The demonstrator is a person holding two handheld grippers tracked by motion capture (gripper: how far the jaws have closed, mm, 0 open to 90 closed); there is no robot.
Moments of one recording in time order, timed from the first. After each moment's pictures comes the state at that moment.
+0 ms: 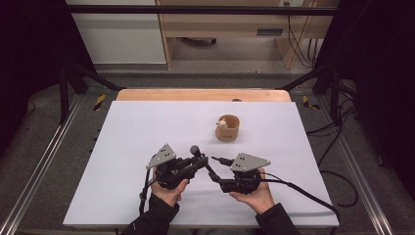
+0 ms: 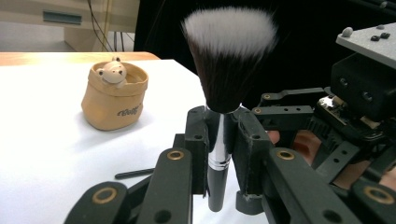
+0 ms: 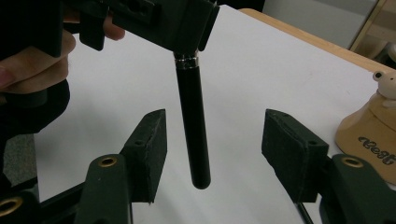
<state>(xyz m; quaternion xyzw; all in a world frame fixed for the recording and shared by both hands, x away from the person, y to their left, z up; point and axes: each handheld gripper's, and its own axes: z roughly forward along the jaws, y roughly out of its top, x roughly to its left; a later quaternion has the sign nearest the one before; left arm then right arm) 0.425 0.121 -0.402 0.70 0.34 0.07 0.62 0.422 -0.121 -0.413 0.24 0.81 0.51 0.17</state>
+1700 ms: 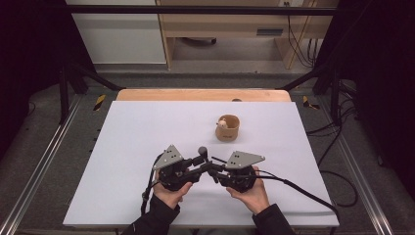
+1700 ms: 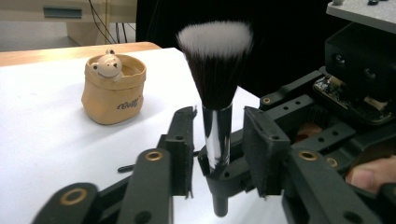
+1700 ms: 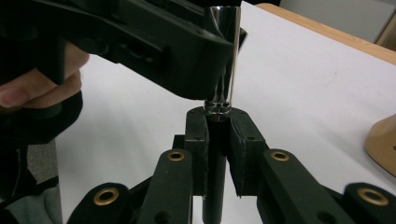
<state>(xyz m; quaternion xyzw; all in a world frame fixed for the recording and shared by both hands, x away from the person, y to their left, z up) 0.421 0.112 -0.397 0.73 0.32 0.09 0.59 0.427 -0.110 -0.410 0.23 0.82 0.51 0.13</state>
